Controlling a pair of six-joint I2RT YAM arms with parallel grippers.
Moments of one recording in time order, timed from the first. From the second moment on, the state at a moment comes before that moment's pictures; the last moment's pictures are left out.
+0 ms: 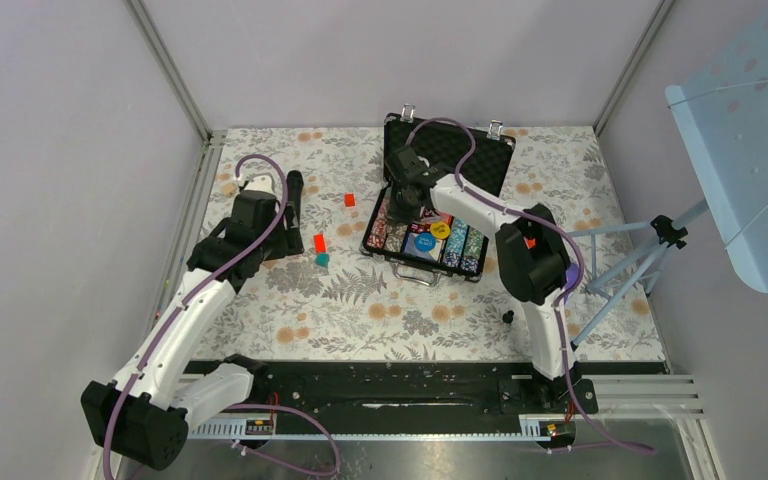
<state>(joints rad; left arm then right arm) -0.33 1.01 0.97 -0.72 -0.23 -0.39 0.64 2.14 1.75 -0.65 0.02 0.74</state>
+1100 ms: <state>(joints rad) -0.32 1.00 0.96 -0.72 -0.24 -0.39 0.71 1.97 1.60 -0.49 -0.40 -0.16</state>
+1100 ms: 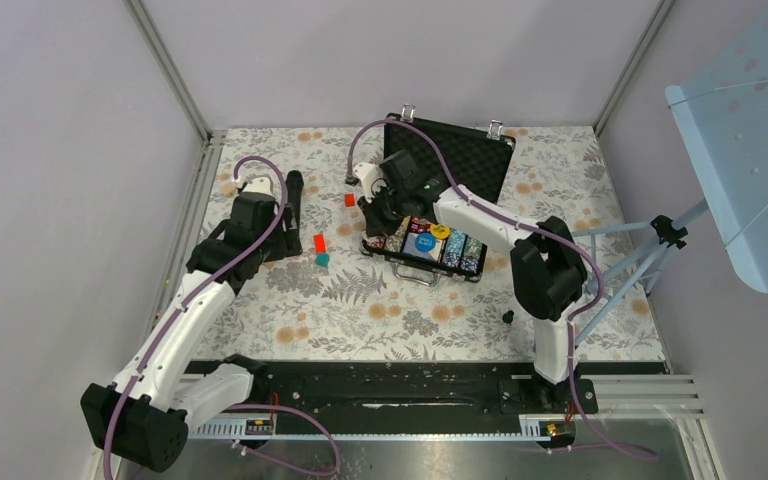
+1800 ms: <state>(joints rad) -0.32 0.92 0.92 -0.69 -0.39 -0.38 0.72 2.10 1.70 -0.60 -0.40 -0.31</state>
